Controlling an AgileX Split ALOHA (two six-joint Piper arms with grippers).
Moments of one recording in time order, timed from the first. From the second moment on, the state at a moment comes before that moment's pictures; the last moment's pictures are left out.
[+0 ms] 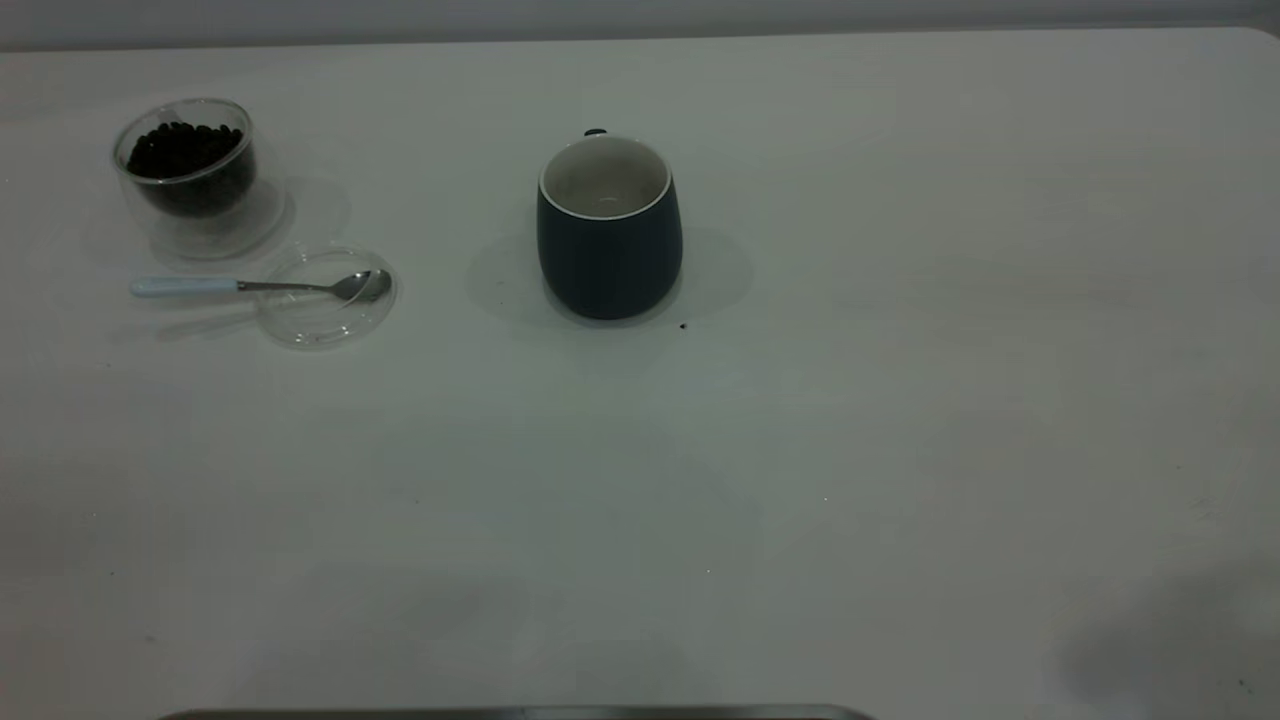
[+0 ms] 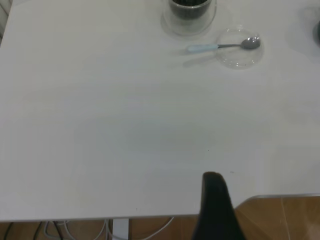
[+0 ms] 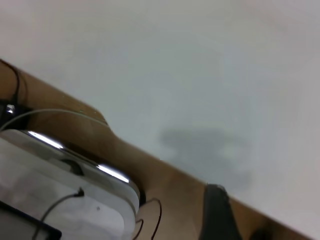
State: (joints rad) left arm -0.03 -0.02 -0.49 0.01 1.14 0.01; right arm 0.42 0.86 -0.90 0.02 1.24 -0.08
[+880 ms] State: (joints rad) left arm -0.03 -0.02 -0.49 0.01 1.14 0.01; right arm 0.13 0.04 -0.47 0.02 1.12 -0.06
